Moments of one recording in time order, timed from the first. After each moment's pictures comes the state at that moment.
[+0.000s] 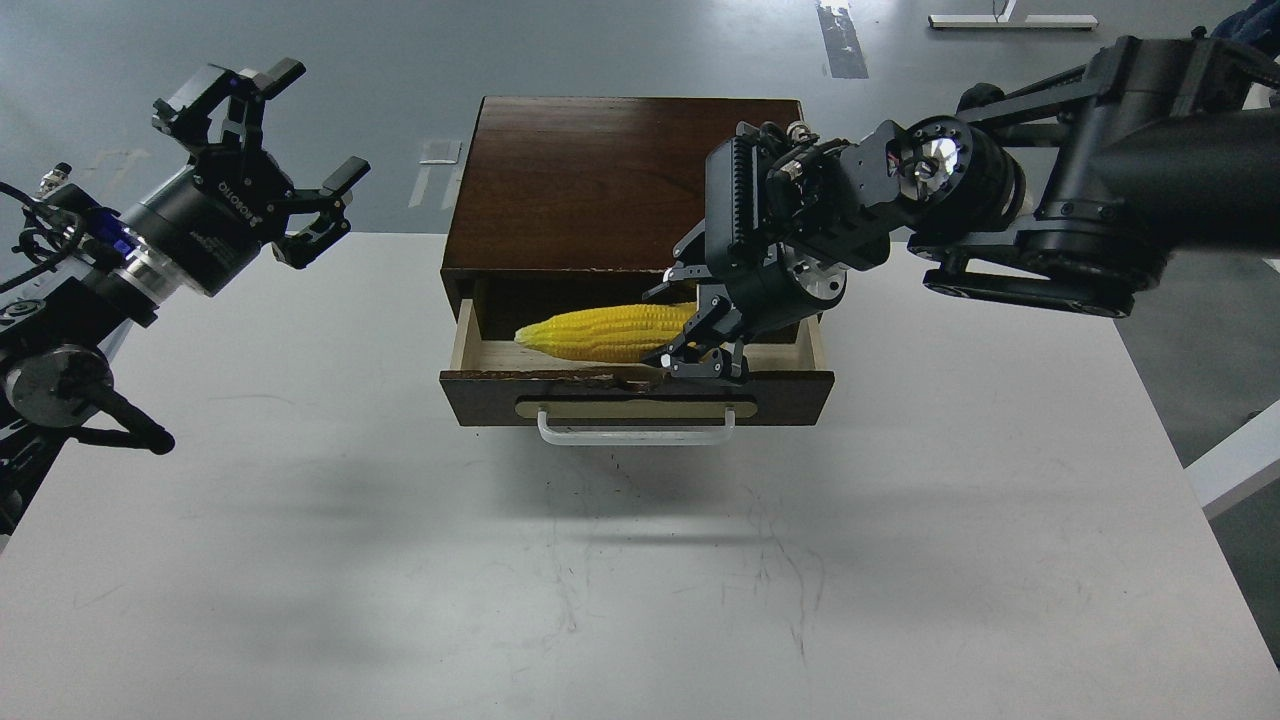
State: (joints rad) left arm -0.74 0.74 -0.57 -1.06 0.19 -0.49 -0.49; right arm 1.83 -0.20 -0.72 1.17 -1.58 -0.06 0.49
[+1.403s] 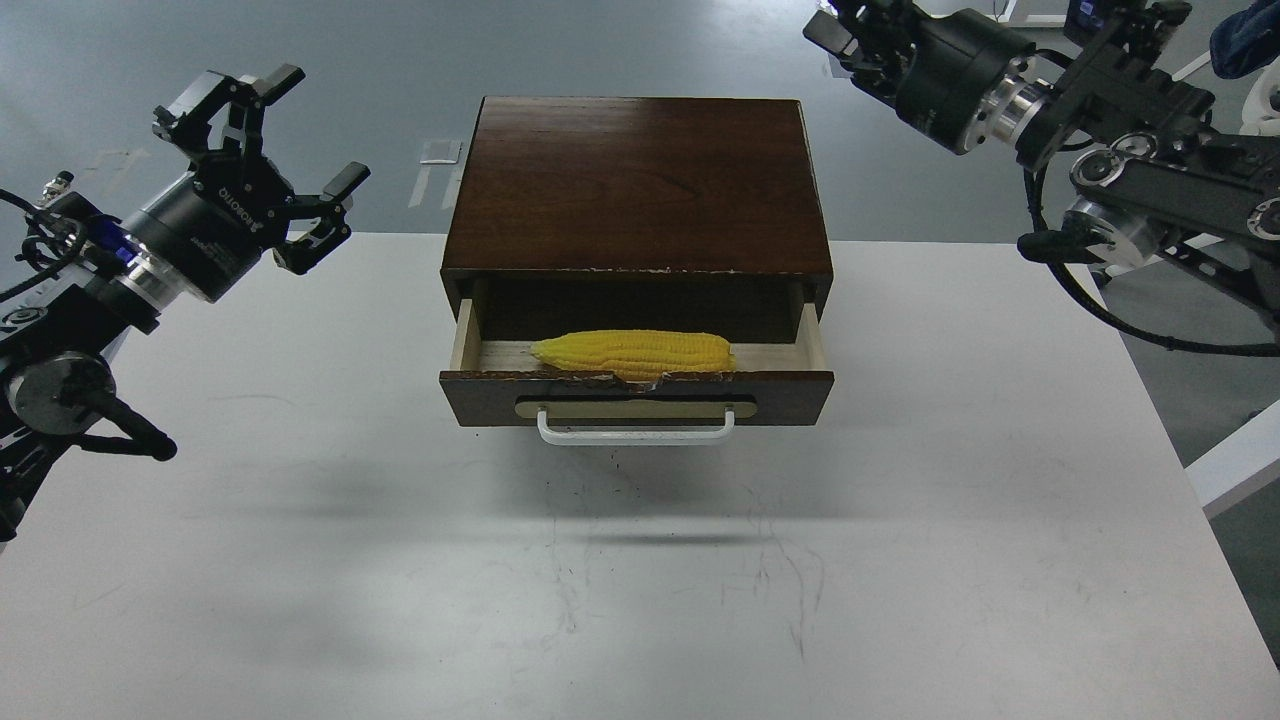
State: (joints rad) left arm -0.71 0.73 -0.58 -1.07 0.19 -0.49 -0.49; right arm 1.38 -0.61 -0.10 1.14 -0.32 -0.07 0.49
